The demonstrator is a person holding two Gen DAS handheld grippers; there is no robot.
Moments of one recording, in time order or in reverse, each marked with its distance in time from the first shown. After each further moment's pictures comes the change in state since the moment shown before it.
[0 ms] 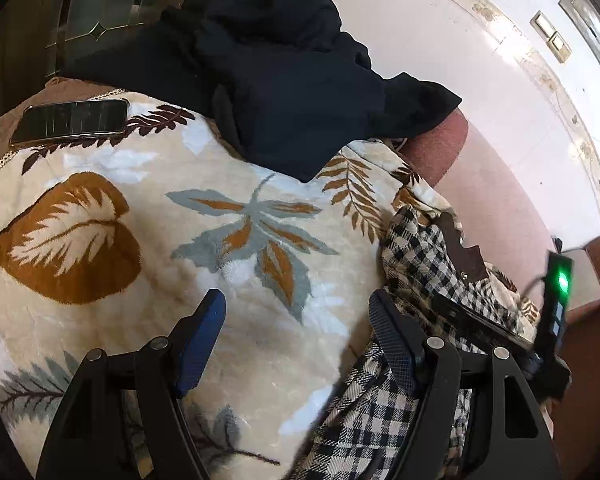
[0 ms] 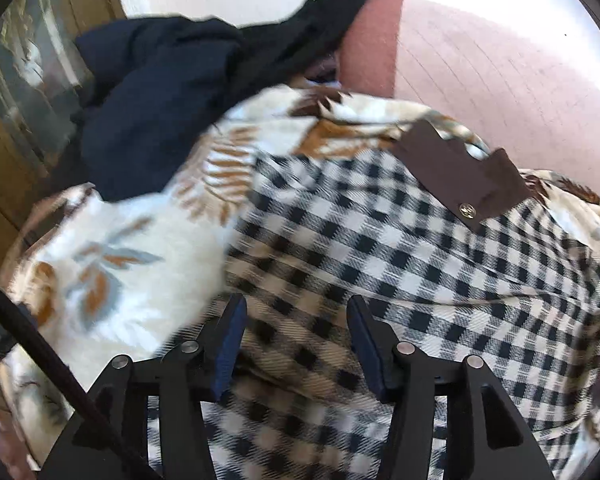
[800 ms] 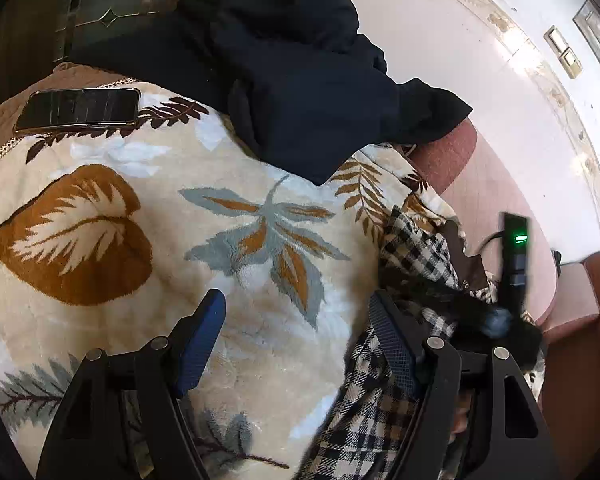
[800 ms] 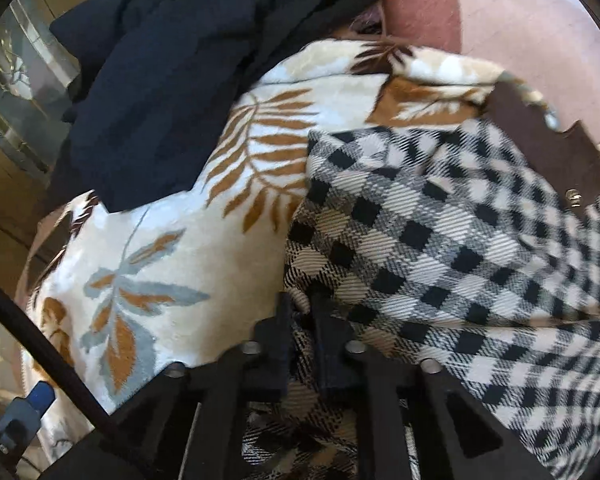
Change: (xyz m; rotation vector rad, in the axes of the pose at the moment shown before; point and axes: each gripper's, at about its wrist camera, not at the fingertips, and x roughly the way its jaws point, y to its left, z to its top) left arm 0.003 0.016 0.005 -0.055 0.011 -0.006; right arm 0.056 0.052 0.034 0.063 0.094 0.170
